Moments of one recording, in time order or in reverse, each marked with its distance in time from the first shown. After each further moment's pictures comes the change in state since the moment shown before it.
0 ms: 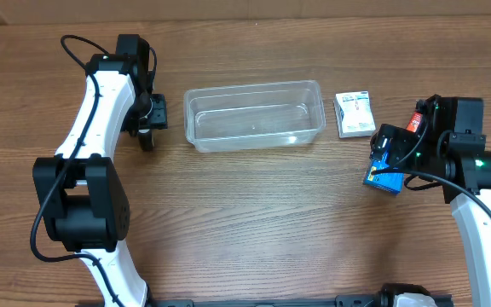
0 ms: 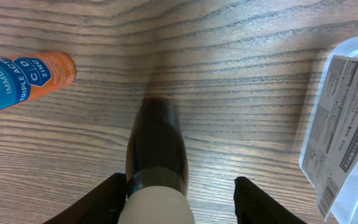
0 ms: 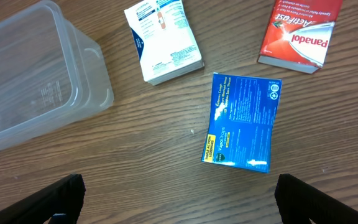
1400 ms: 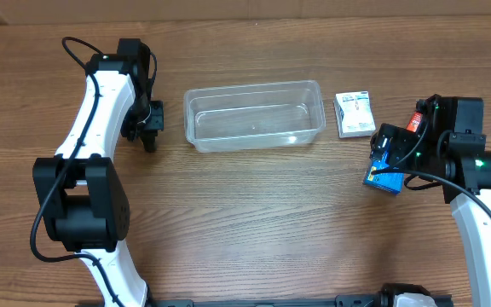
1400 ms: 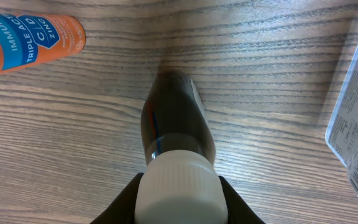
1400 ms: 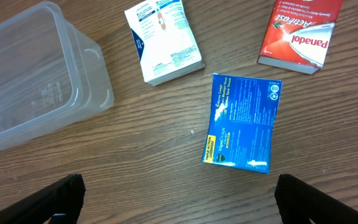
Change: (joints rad) left arm 0.000 0.000 0.003 -0.089 -0.036 0.008; right arm 0.000 0.000 0.000 0.001 0.000 0.000
